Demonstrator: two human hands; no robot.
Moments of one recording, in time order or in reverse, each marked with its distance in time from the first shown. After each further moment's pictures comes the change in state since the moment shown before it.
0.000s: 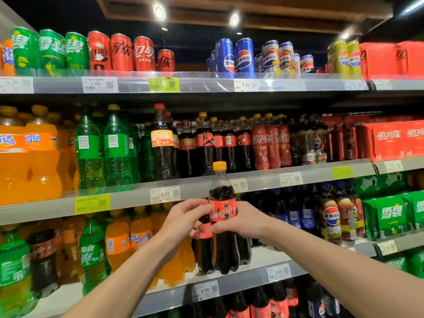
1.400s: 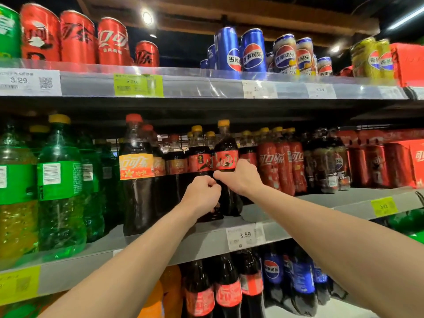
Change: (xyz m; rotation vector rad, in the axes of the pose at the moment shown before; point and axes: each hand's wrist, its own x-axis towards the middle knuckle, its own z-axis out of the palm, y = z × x) left_hand 0.209 0.056 0.026 0.430 0.029 0.116; right_hand 0.220 -0.038 -0.102 -0.354 0.665 0.023
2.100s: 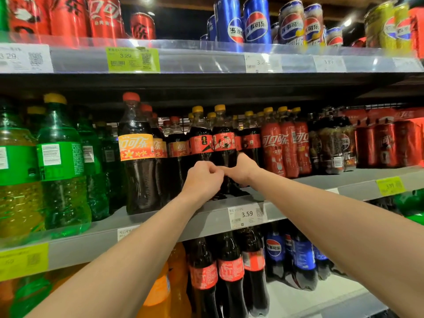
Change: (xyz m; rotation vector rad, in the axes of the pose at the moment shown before) left_hand -0.003 -0.012 0.008 0.022 0.096 0.022; right_hand -0.003 0.018 0.013 -0.048 -0.208 0.116
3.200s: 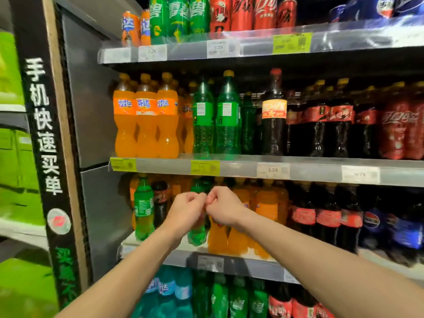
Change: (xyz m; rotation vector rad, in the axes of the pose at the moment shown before) left_hand -0.267 -0.138 -0.203 -0.142 0.297 -0.372; right_hand -0.274 -0.128 0.213 0.156 -0.504 -0.307
